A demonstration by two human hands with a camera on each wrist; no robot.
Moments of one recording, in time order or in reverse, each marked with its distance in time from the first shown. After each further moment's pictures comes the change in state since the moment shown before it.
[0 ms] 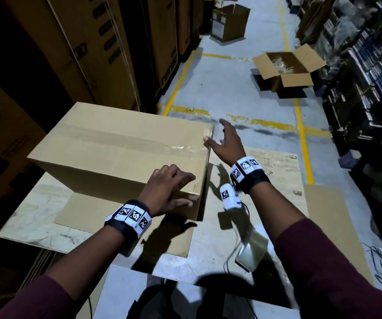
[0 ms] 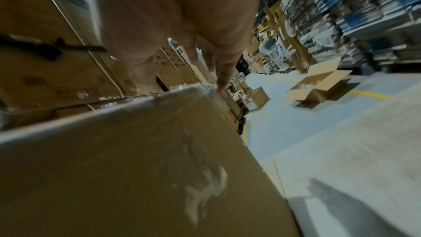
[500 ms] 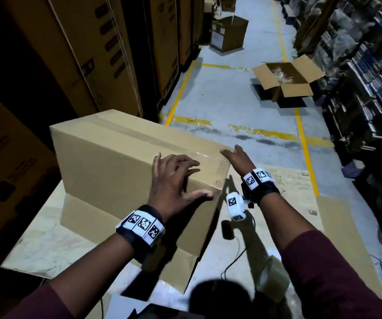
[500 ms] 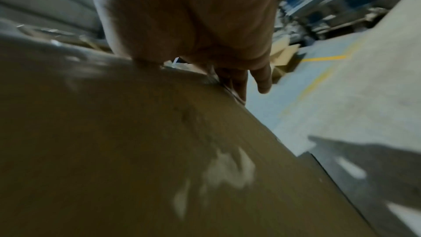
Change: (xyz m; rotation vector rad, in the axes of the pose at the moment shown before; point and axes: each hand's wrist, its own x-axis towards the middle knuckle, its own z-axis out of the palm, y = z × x) left_hand 0.046 -0.034 -0.052 -0.126 0.418 -0.089; right_hand 0.059 -0.002 0.022 0.159 -0.099 0.414
